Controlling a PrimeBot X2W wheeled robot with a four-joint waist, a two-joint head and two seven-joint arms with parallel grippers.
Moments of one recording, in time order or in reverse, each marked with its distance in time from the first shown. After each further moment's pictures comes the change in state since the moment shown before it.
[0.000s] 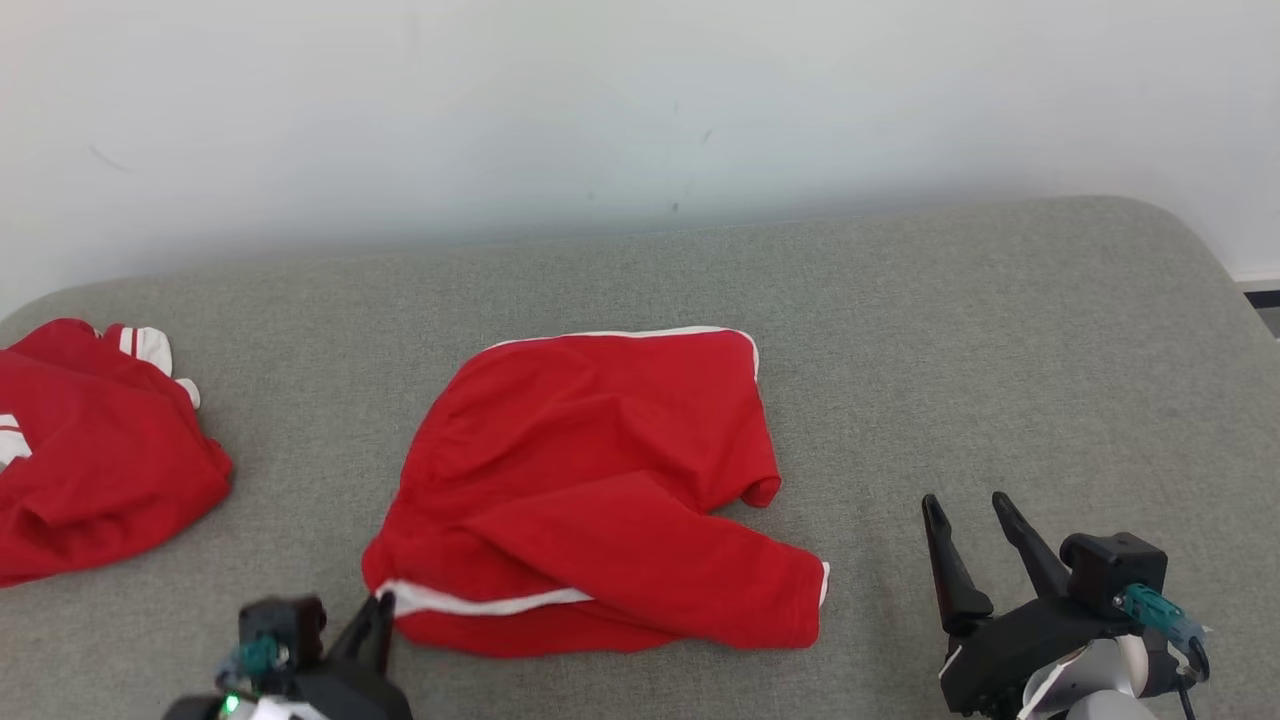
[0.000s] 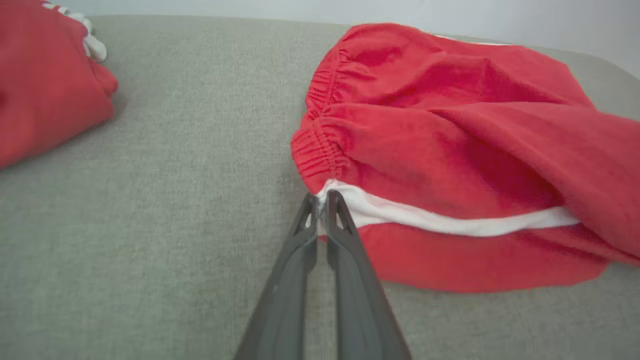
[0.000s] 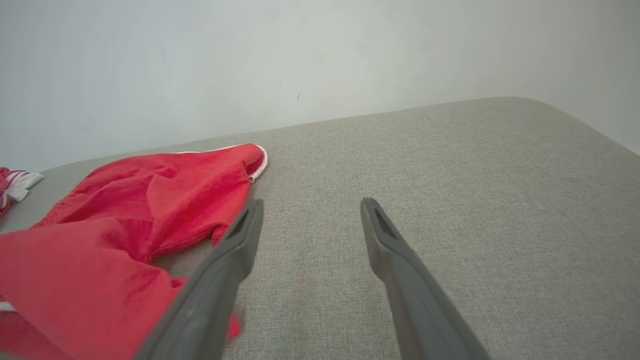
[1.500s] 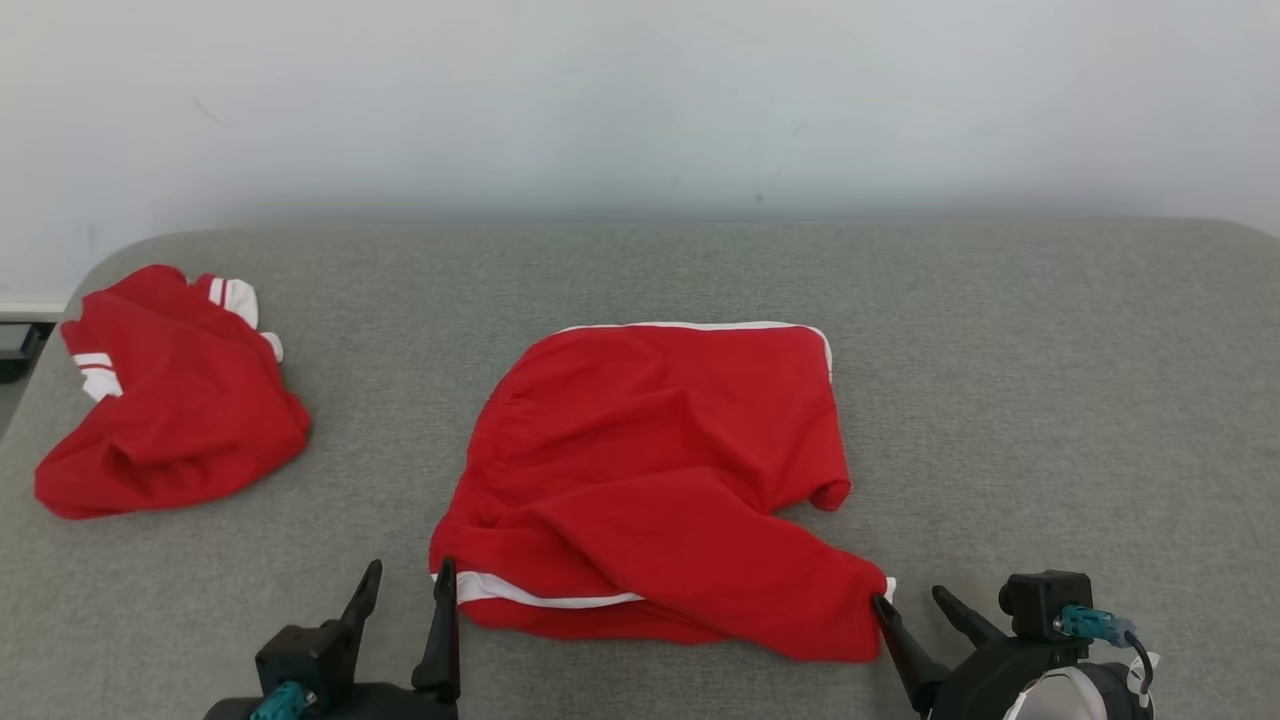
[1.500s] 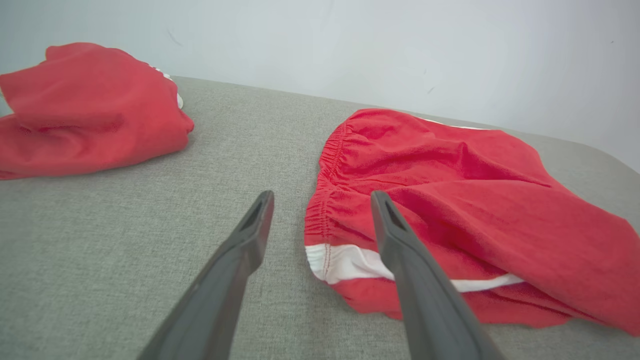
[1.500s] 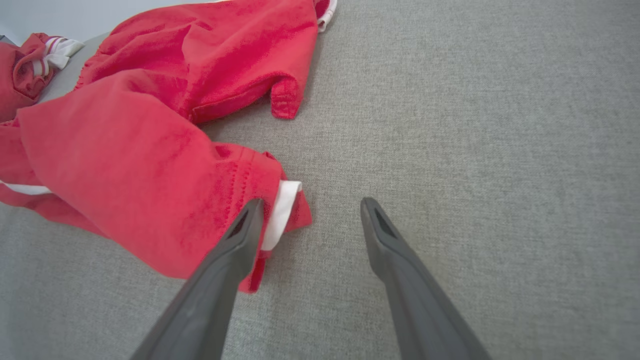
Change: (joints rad) left arm 0.179 -0.167 0.261 -0.191 0.270 0.000 -0.101; right arm 0.005 -0.012 0.077 0.119 0.071 0.109 0.192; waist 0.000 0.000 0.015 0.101
